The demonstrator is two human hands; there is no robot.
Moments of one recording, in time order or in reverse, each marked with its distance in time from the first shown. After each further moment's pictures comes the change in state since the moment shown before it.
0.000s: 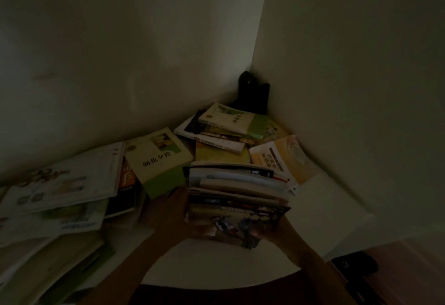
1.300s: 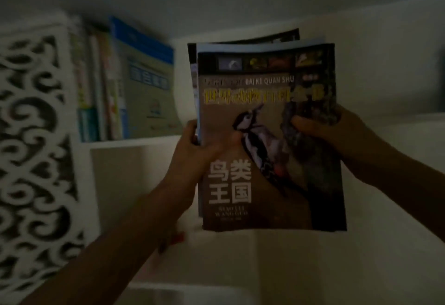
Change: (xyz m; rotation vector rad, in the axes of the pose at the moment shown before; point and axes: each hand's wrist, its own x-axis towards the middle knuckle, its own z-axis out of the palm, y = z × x) left_hand -0.444 0.000 -0.559 -0.480 1.074 0.695; right_hand -0.214 -0.483 0.546 -0.052 -0.402 -1.190
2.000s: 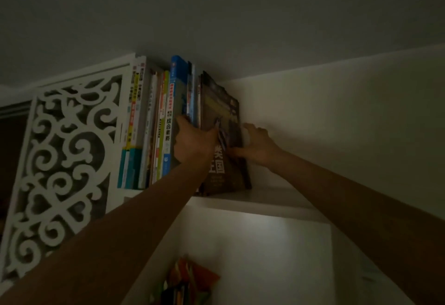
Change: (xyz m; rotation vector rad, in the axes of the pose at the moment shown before) left_hand 0.213 -0.025 -0.096 0.583 0.825 0.166; right_hand 0.258 0.047 0.214 -0.468 -0.326 -0.292
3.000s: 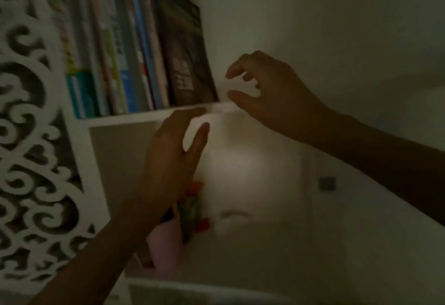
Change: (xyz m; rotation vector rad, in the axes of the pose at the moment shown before) left_hand -0.137 -0.063 -0.095 0.073 -0.542 0.599; right_hand -0.172 -0.029 -0.011 -0.271 0.257 -0.200
